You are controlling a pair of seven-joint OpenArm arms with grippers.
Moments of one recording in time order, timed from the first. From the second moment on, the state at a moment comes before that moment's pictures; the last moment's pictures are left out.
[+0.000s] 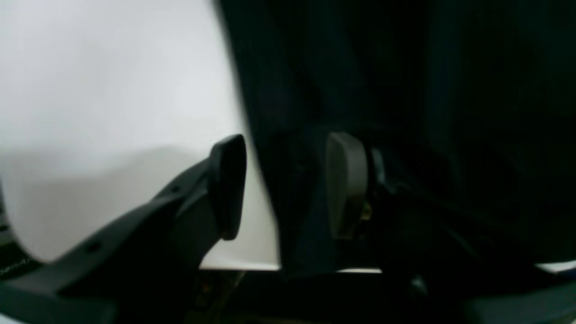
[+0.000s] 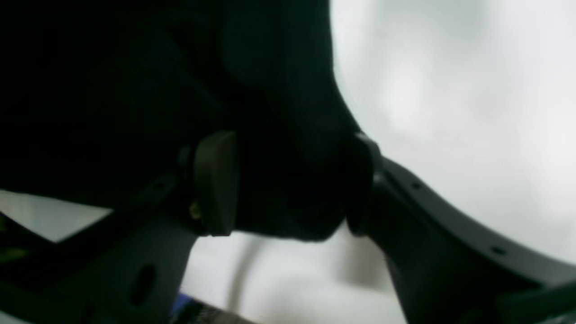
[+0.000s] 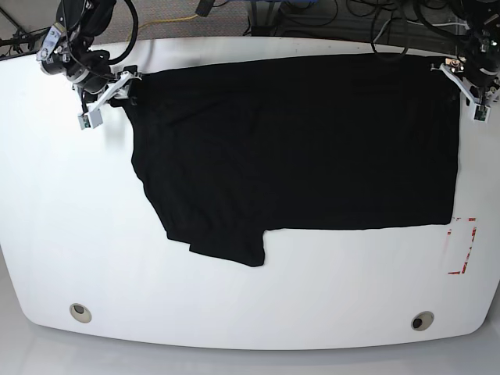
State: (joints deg) left arm 23.3 -14.8 -45.0 101.2 -12.1 -42.9 46.6; right arm -16.1 6.6 38.4 95.8 38.7 41.0 -68.9
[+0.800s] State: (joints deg) left arm 18.9 -14.8 -43.4 100.7 -11.3 -43.0 47.5; right arm -26.7 5.1 42.1 103.9 38.3 41.0 -69.9
